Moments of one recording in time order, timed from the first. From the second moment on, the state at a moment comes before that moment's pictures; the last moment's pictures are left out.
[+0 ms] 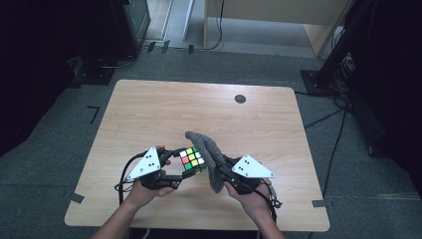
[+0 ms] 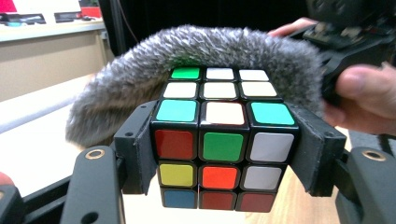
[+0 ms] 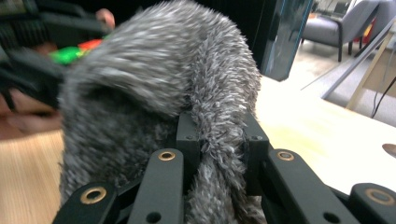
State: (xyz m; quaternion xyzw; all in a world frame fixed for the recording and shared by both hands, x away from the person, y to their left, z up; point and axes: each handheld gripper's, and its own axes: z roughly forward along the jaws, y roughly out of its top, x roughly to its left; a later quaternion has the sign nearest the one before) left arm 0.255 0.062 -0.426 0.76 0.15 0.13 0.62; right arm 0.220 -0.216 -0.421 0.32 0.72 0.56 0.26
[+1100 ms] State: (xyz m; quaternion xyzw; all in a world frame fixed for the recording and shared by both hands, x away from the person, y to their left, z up) left arm 0.265 0.081 -0.424 0.69 0.22 0.09 0.69; right arm 0.216 -0.165 -0.461 0.32 0.75 0.57 0.09
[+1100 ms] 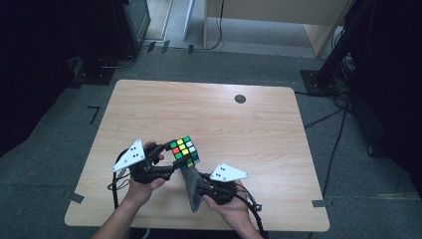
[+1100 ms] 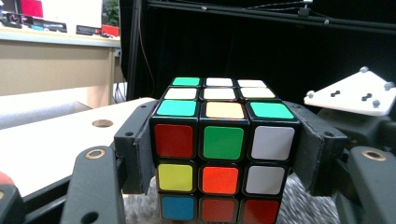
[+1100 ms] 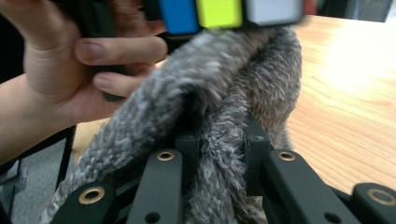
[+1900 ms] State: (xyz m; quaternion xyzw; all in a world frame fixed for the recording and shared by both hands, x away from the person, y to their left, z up) left arm 0.264 0.077 -0.426 0.70 0.21 0.09 0.68; right arm 0.210 -0.164 -0.456 0.31 0.74 0.59 0.13
